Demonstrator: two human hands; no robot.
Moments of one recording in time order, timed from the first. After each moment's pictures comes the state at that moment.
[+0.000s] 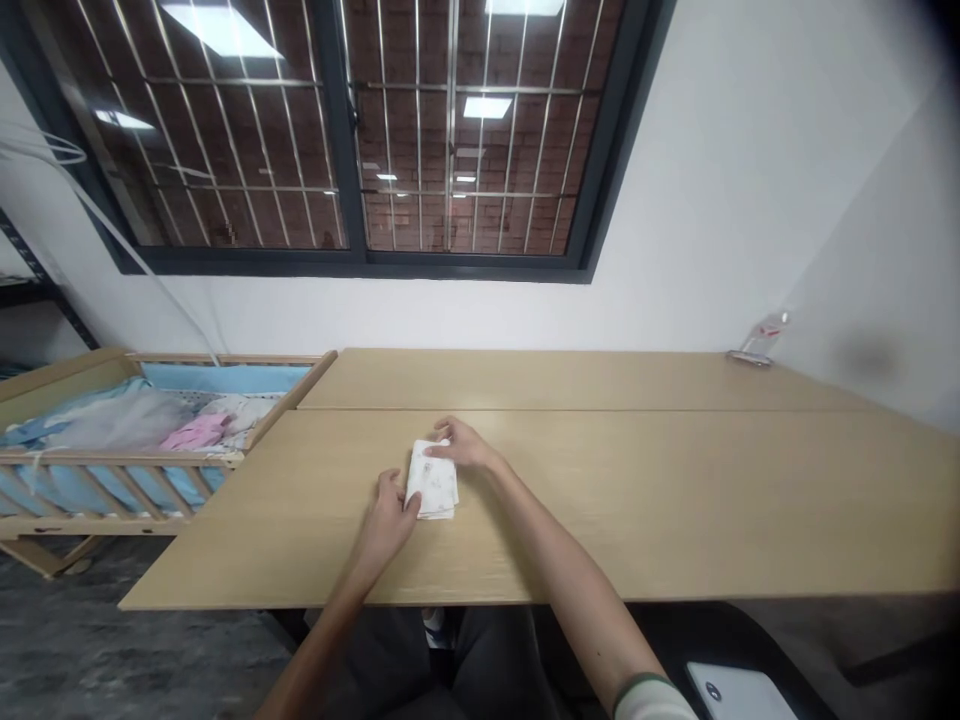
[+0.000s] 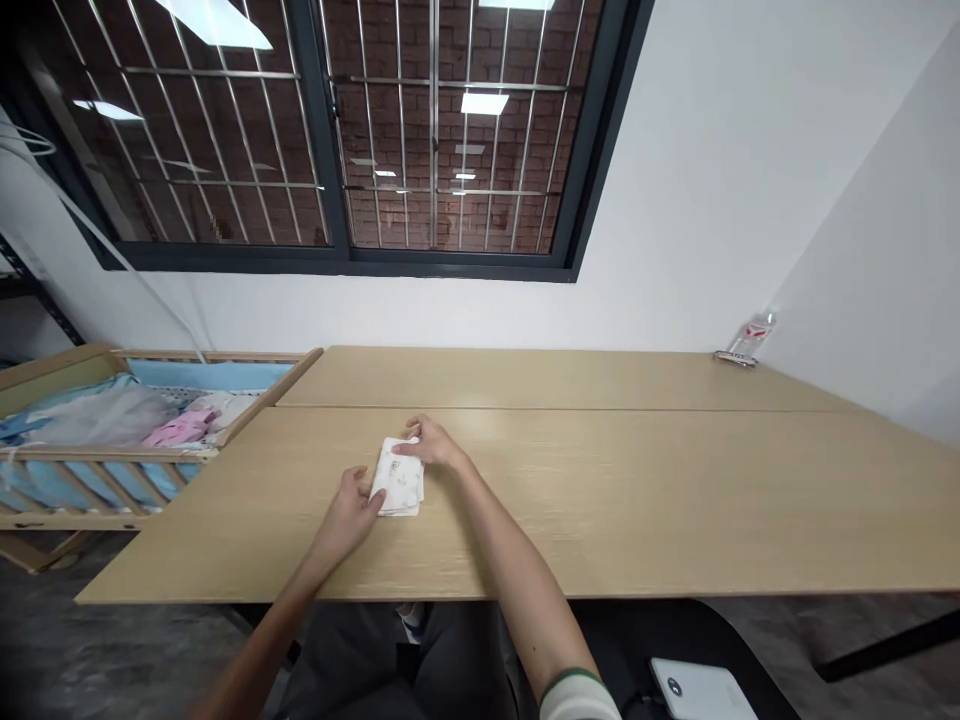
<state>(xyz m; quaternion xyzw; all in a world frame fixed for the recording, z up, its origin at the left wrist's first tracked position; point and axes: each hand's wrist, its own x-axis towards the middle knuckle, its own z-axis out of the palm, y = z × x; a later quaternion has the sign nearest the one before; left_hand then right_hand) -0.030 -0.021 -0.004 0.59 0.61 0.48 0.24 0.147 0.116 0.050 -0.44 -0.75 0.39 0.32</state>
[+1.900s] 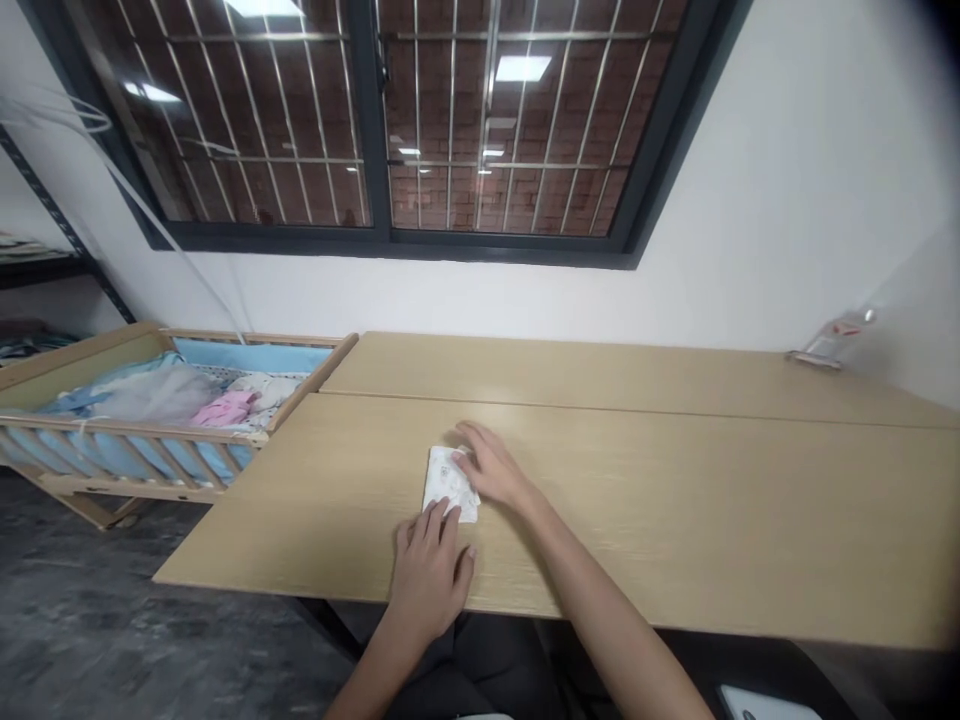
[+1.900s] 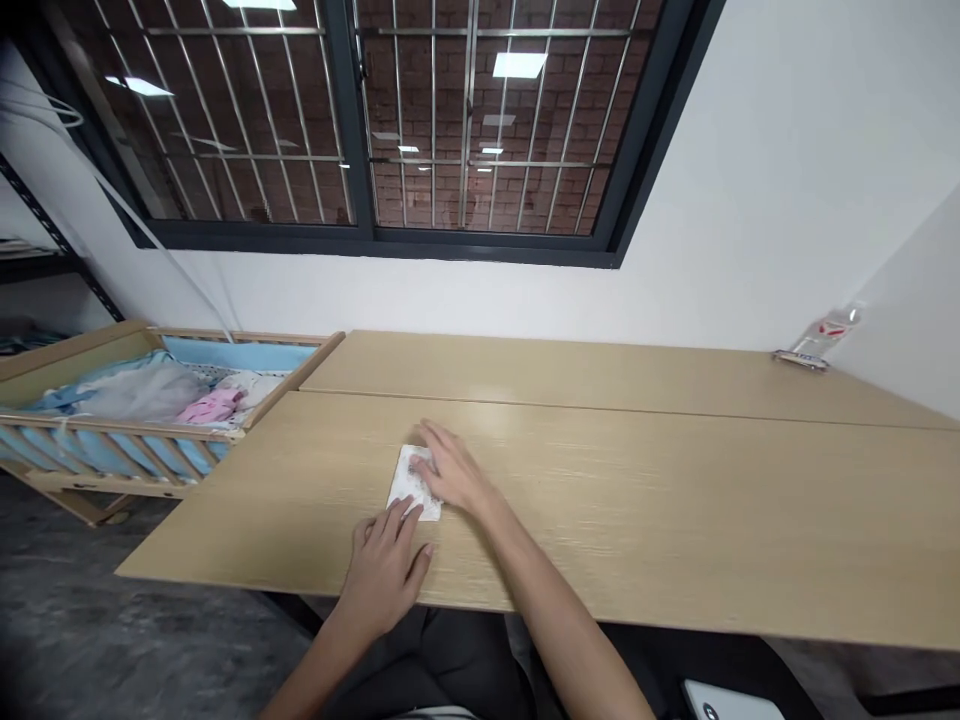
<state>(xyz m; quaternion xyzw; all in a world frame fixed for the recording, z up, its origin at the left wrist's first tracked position) 0.007 -0.093 0.008 0.75 0.60 0.27 -0.08 0.150 0.070 0.050 -0.37 -0.86 0.18 0.30</state>
